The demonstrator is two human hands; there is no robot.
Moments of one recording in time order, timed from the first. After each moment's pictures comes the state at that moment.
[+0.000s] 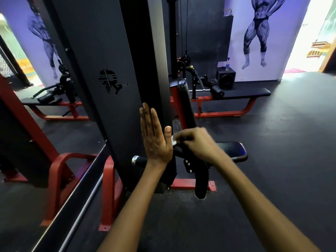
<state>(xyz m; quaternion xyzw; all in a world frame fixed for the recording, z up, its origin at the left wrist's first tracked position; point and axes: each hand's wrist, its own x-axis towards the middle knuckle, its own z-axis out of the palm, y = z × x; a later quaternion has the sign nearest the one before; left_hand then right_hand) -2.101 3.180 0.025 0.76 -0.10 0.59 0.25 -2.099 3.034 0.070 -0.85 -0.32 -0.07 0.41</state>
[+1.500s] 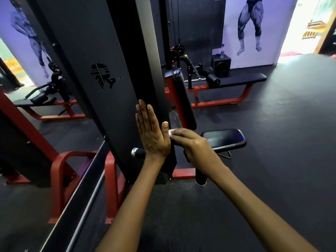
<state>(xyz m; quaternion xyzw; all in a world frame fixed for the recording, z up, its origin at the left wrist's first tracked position) -2.100 3.187 0.009 0.77 -0.09 0.58 0.24 -2.125 3.040 0.015 -0.81 -0.40 -0.23 0.37</state>
